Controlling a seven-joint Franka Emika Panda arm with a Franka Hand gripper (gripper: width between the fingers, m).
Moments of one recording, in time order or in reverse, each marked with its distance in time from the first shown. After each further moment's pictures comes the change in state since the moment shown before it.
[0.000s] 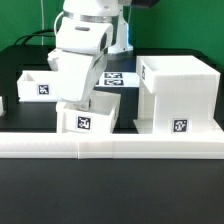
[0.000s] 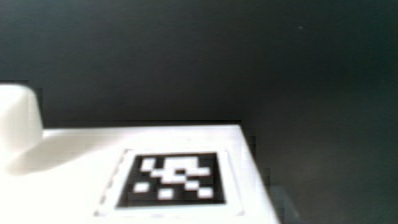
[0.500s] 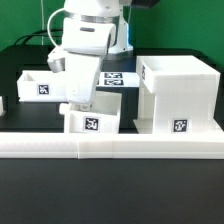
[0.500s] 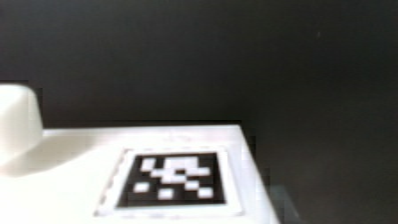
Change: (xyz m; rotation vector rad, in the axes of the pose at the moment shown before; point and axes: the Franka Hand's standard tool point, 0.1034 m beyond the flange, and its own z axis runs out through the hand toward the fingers) arm 0.011 -0.002 0.002 0.015 0.001 -0.087
